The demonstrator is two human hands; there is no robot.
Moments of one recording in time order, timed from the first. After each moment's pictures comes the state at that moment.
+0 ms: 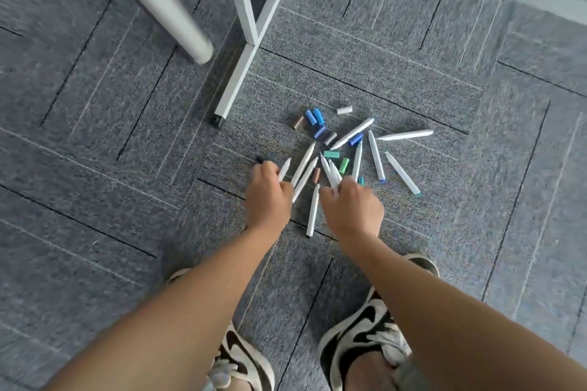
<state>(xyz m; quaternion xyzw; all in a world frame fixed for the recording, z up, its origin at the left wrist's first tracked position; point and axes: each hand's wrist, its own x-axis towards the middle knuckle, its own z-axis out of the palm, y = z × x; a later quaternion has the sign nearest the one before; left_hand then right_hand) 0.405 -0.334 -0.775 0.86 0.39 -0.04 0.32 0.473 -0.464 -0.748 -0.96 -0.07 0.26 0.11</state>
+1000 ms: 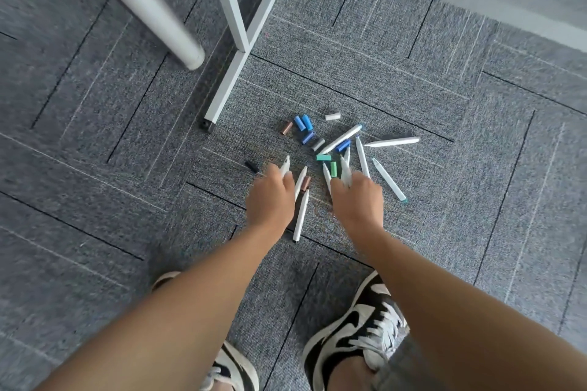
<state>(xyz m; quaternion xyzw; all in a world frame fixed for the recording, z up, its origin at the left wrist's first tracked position) 0.429 -0.355 -0.761 0.86 0.40 -0.07 0.30 0.511 -0.485 -0.756 -0.93 -0.01 0.27 0.23</state>
